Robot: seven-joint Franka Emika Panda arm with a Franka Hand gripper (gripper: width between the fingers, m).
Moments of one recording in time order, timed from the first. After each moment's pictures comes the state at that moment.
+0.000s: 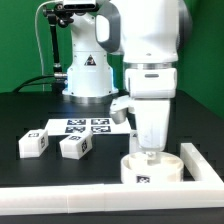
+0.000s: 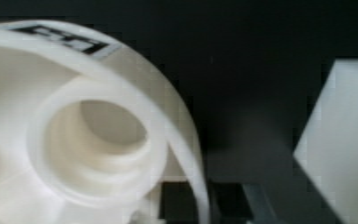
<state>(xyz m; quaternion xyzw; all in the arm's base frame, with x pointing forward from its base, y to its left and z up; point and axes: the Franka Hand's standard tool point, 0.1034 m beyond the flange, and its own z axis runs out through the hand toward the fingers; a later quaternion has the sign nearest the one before) 0.560 0.079 0.018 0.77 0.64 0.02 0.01</state>
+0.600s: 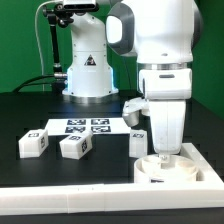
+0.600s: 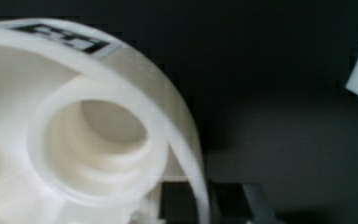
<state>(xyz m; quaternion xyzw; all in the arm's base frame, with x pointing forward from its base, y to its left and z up) 0.576 0.093 0.018 0.78 0.63 0.03 0.01</state>
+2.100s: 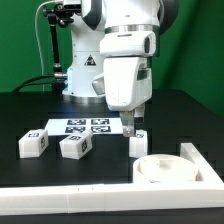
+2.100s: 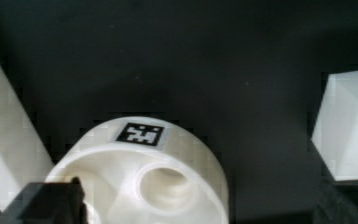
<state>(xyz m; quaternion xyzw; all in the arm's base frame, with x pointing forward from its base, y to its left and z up) 0.565 0.042 0.070 0.82 0.56 0.07 0.05</state>
